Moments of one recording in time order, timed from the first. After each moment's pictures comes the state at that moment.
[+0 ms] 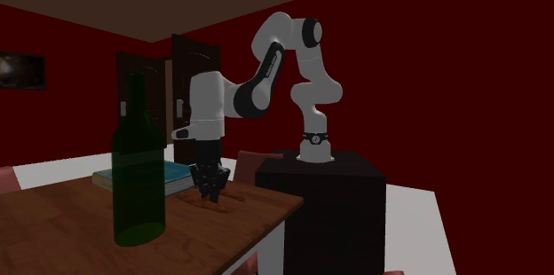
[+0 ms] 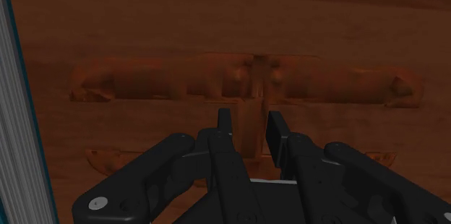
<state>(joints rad) -0.32 0.62 -0.21 -1.93 0.26 2.53 -0.27</state>
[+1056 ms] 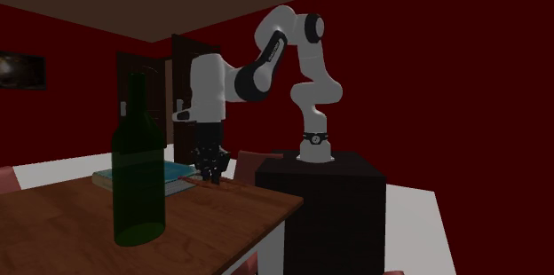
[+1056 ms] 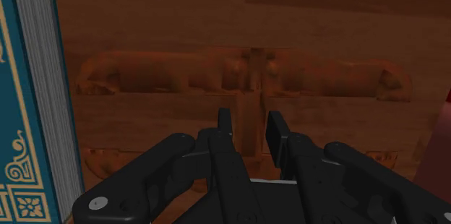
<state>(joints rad) -0.30 0.52 -0.23 -1.95 0.23 2.45 -0.25</state>
